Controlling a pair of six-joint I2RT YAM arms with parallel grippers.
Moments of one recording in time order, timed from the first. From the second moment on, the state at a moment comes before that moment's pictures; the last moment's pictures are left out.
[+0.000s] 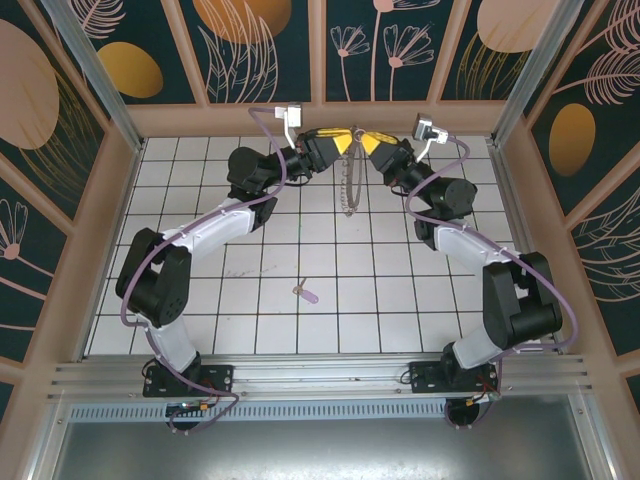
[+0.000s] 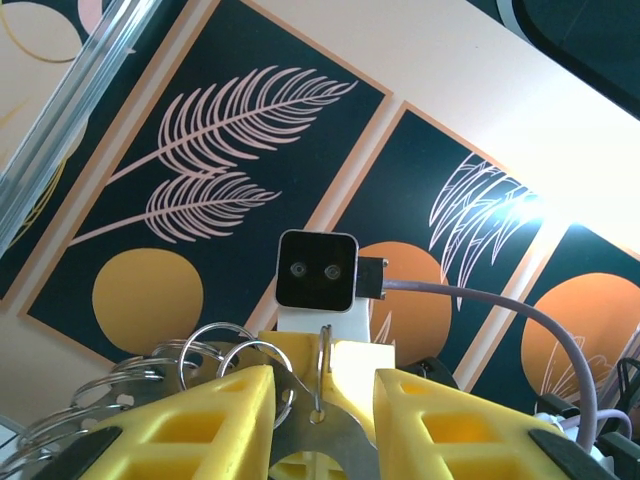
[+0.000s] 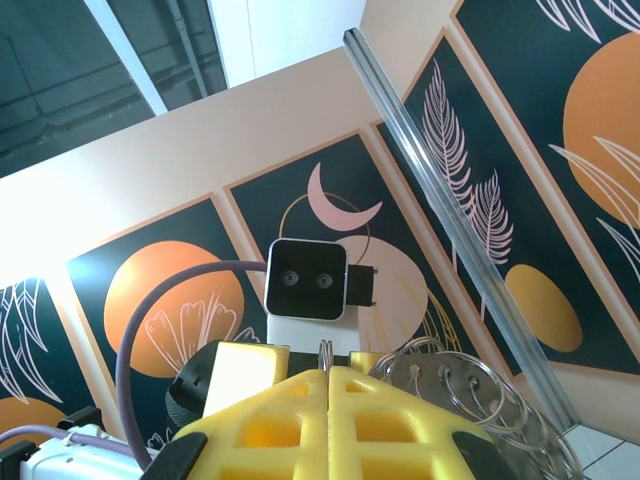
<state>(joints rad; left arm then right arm) -0.56 1.80 1.30 1.10 0.76 -1.05 0.31 1.53 0.91 1.39 -0.73 1.08</state>
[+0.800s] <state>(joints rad) -0.55 1.81 1.30 1.09 0.74 -1.06 0.33 1.59 0.95 1.38 -0.74 1.08</state>
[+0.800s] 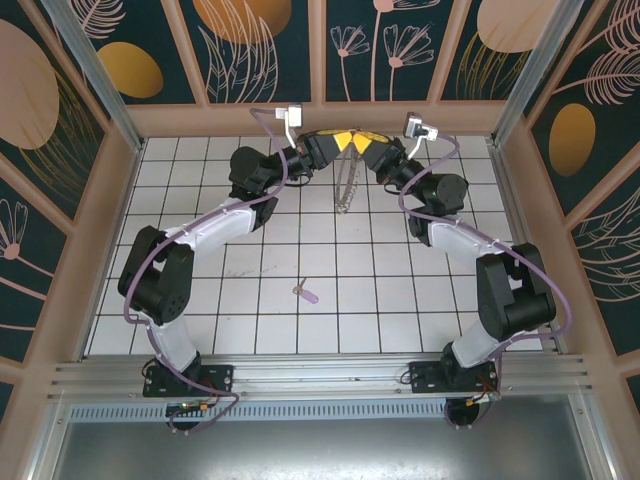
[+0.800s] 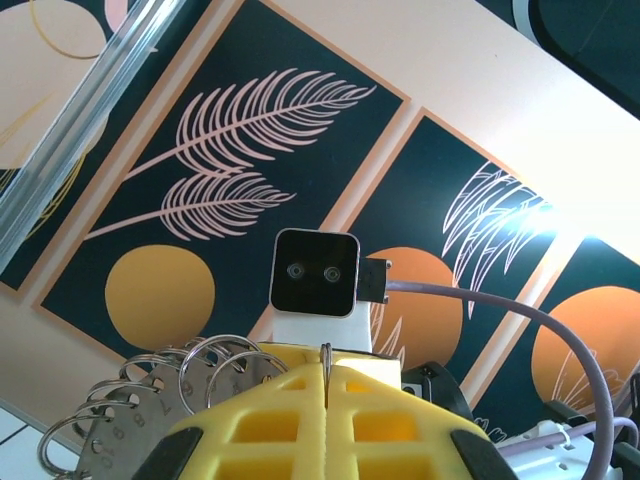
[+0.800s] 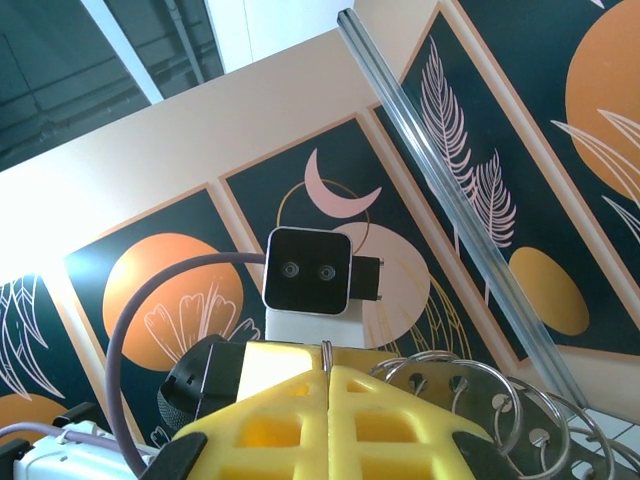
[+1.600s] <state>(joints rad) -0.56 1.80 1.66 0.12 0.93 -0.29 0.12 1.40 0.90 0.77 -0.94 0.75</state>
